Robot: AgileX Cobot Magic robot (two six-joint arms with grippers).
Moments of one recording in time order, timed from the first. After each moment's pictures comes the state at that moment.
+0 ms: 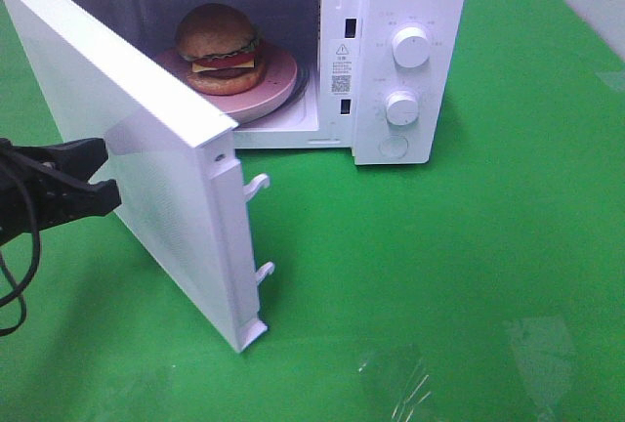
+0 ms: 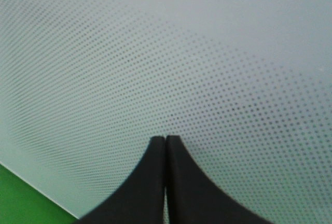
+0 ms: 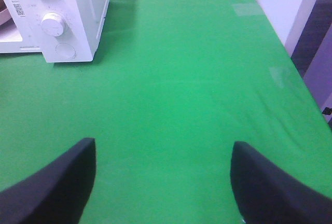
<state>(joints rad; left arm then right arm) -0.43 1.61 -0.28 0.01 -0.99 -0.19 0.07 0.00 -0.49 -0.13 0.97 0.14</state>
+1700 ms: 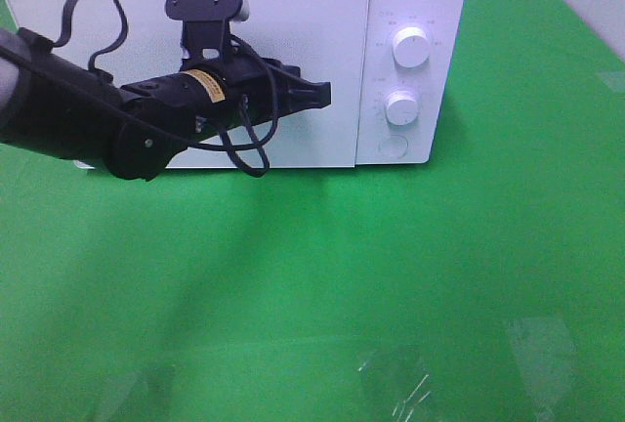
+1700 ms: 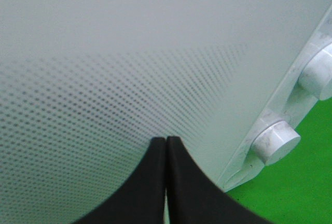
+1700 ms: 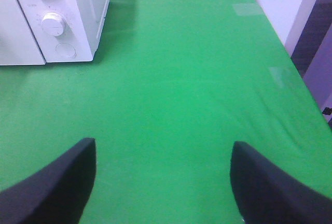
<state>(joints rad) -0.64 2.03 -1.07 -0.08 -0.58 -0.16 0.07 0.00 -0.49 -0.13 0.97 0.14</state>
